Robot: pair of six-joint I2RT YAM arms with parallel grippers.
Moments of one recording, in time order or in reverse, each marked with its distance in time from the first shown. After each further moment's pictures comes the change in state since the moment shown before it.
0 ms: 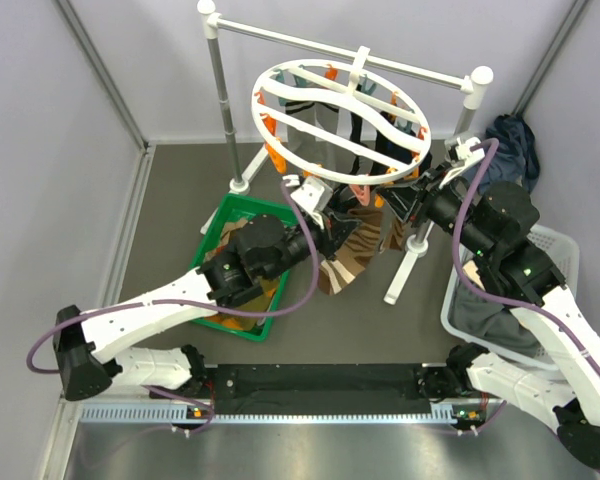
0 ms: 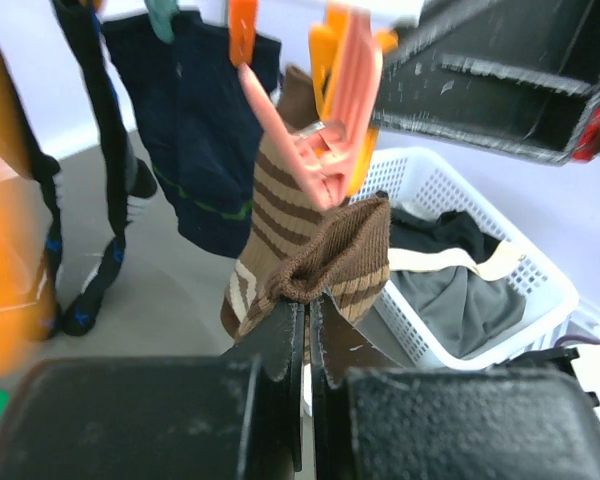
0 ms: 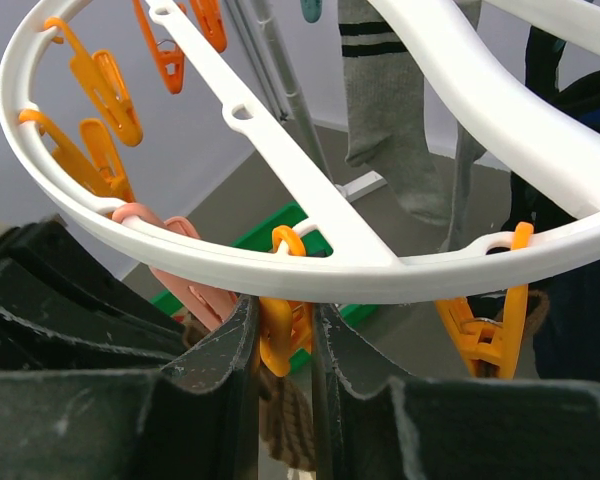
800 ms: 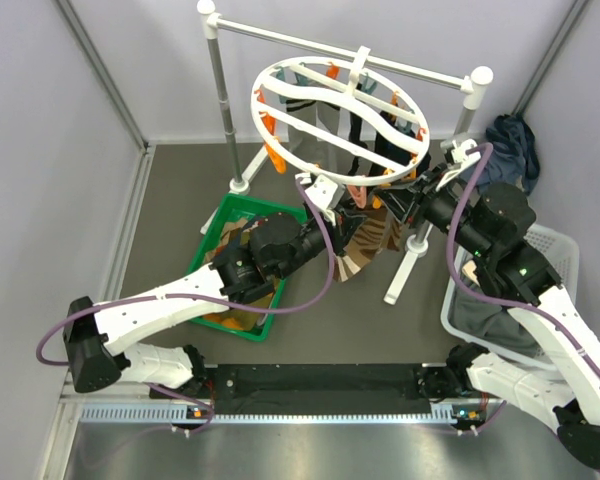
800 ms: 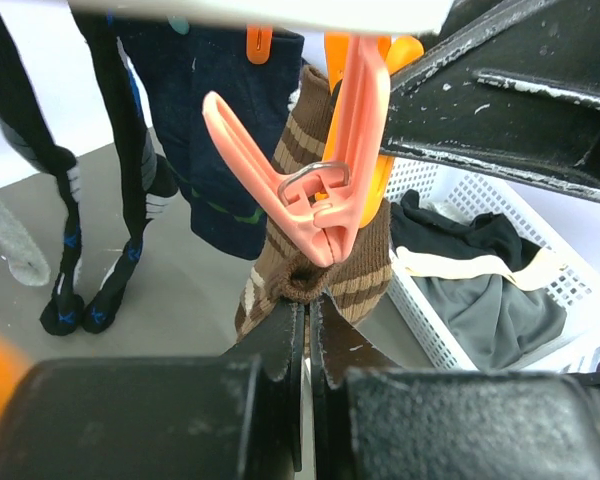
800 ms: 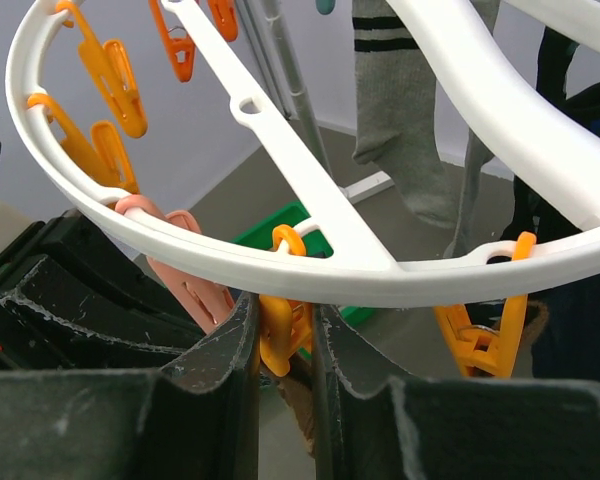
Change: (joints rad) left arm -0.031 0.095 0.047 0.011 -0.094 0.030; right arm 0.000 -0.002 -0.028 0.034 -0.024 -0.029
